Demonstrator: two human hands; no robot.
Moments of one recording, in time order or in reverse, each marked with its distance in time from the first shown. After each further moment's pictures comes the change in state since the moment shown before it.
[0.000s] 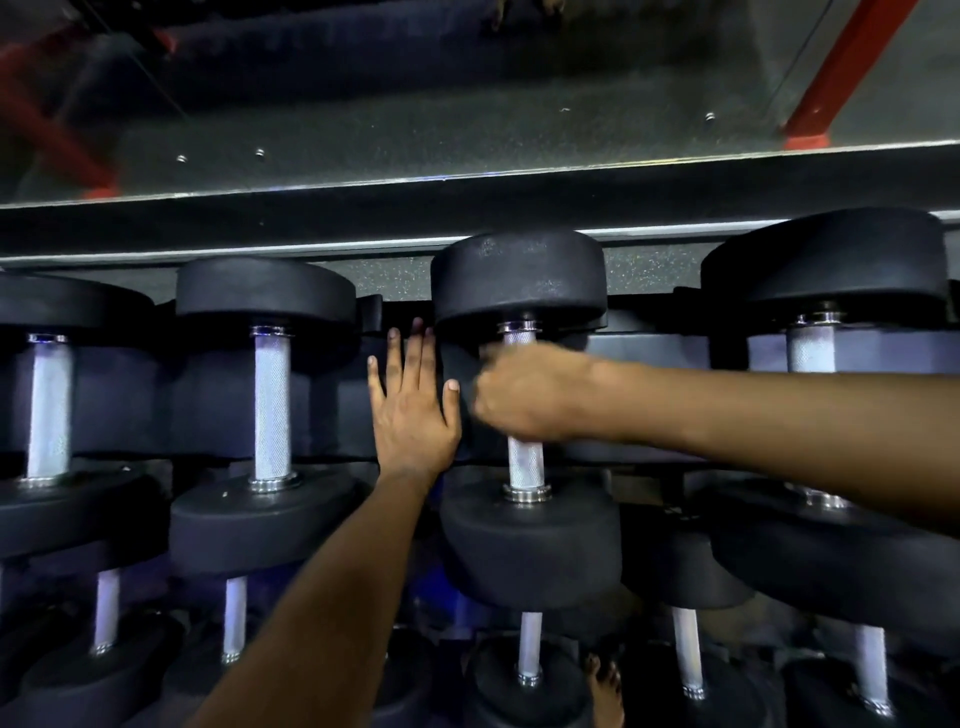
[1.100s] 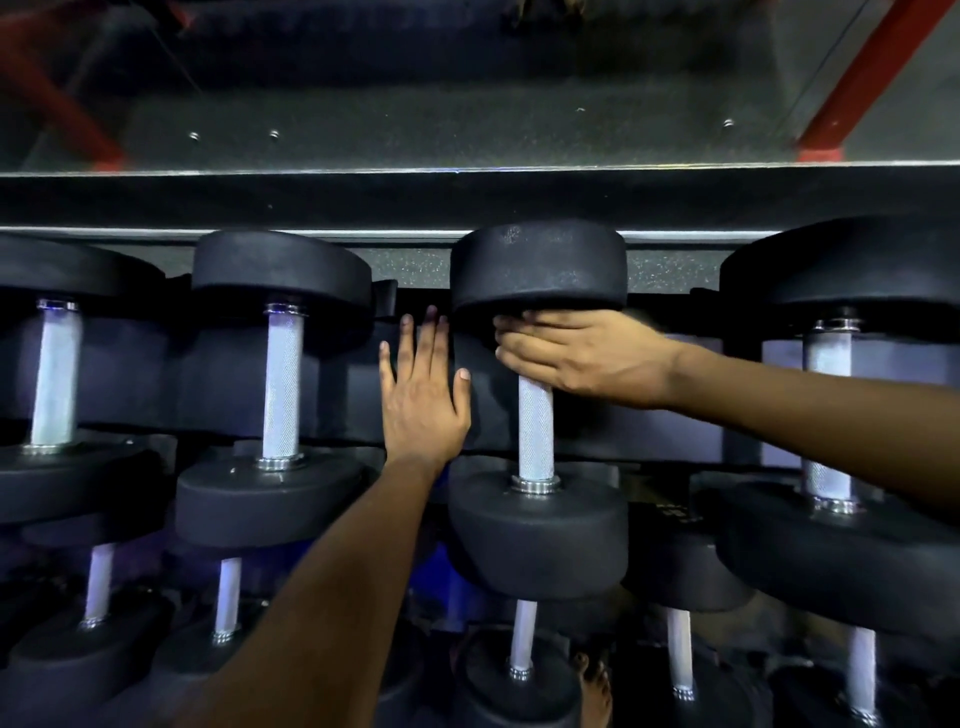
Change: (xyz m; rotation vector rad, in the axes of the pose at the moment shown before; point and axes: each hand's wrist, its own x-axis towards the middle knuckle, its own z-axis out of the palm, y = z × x) left_hand 0.000 0.001 -0.002 0.013 -0.008 -0.015; right_hand -0.031 0.053 0.048 -0.321 0.395 0.000
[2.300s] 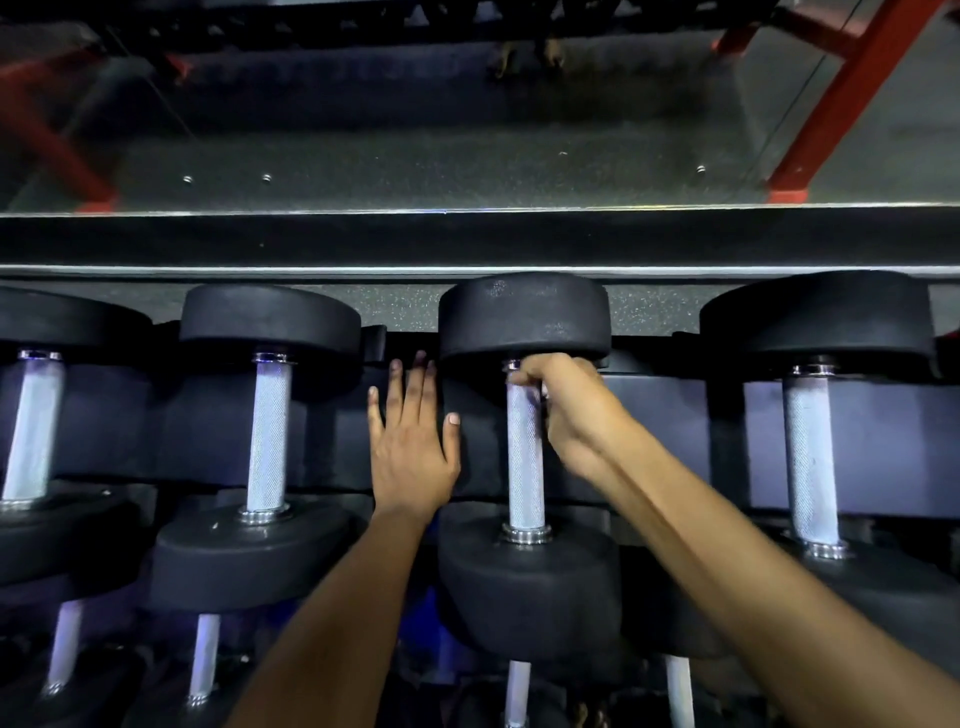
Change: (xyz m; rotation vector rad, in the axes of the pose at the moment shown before) left_hand 0.001 0.002 0.001 -0.016 0.025 0.014; right_hand 0.055 -0.033 -0.043 2.270 0.469 1.667
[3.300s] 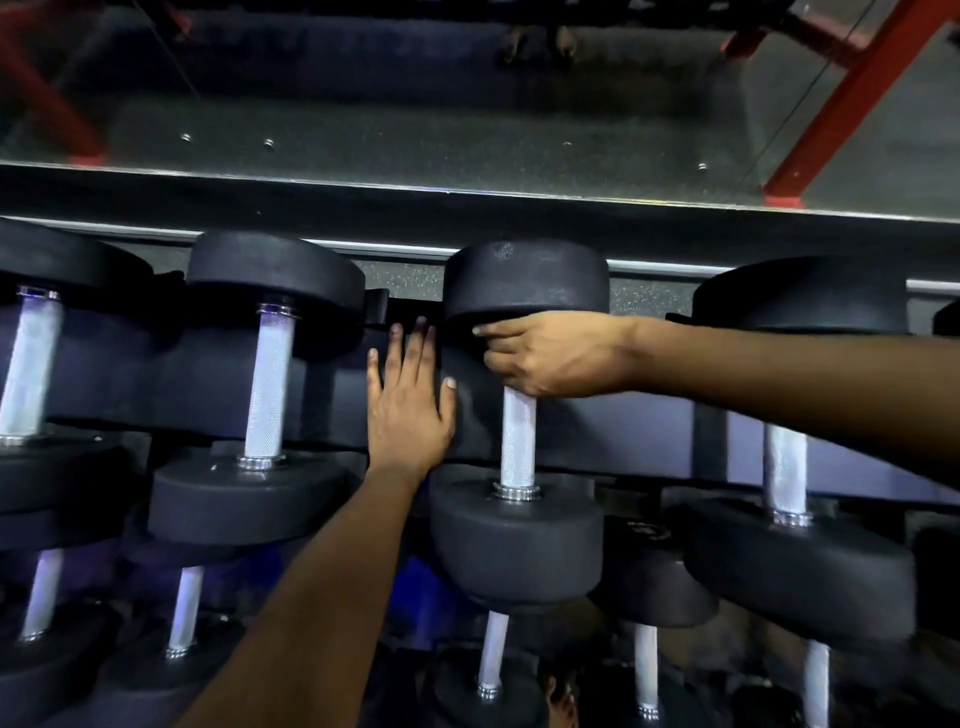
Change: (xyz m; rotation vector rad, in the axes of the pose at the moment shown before) left_hand -0.002 -0.004 0.004 -0.033 0.009 0.000; right_hand 0.022 -0.033 -0.034 -2.434 -0.794 -1.783
